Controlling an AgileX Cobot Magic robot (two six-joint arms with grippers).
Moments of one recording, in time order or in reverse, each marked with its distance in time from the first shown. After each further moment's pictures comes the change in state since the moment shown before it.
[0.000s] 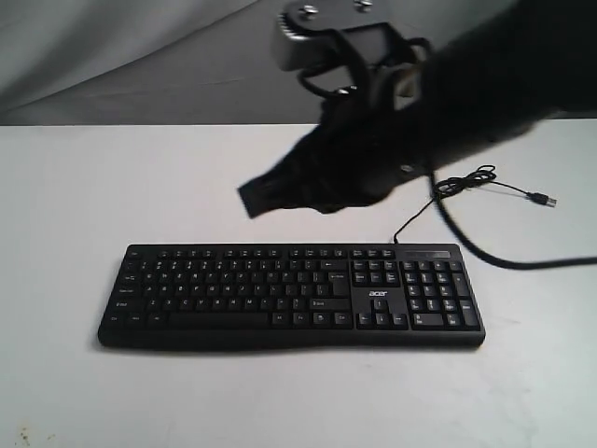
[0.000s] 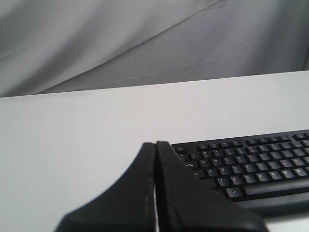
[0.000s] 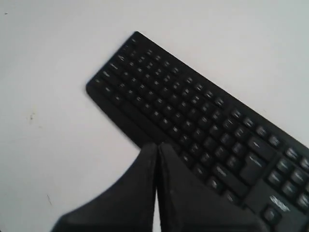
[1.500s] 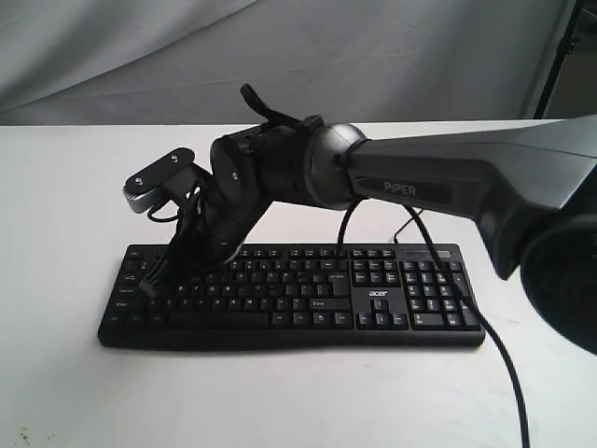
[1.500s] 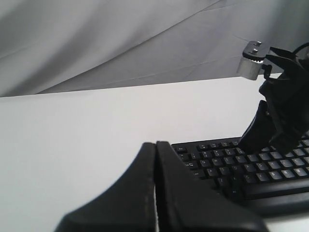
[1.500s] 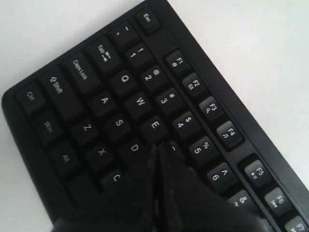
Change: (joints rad) left arm 0.000 0.000 0.000 0.000 0.000 0.000; right arm 0.083 0.787 -0.526 -0.039 -0.043 -0.187
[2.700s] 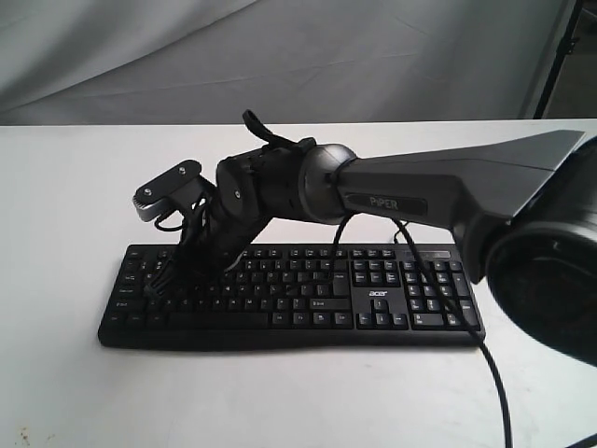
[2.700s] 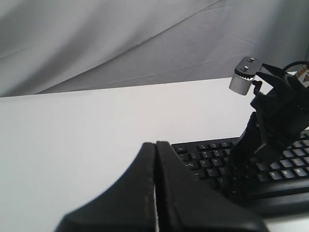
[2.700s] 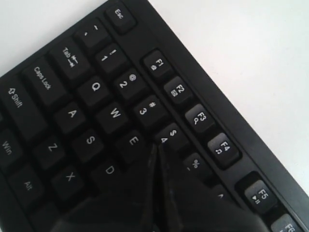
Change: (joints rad) left arm 0.000 0.000 0.000 0.000 0.000 0.000; right arm -0.009 0.065 -0.002 0.021 -0.084 0.000
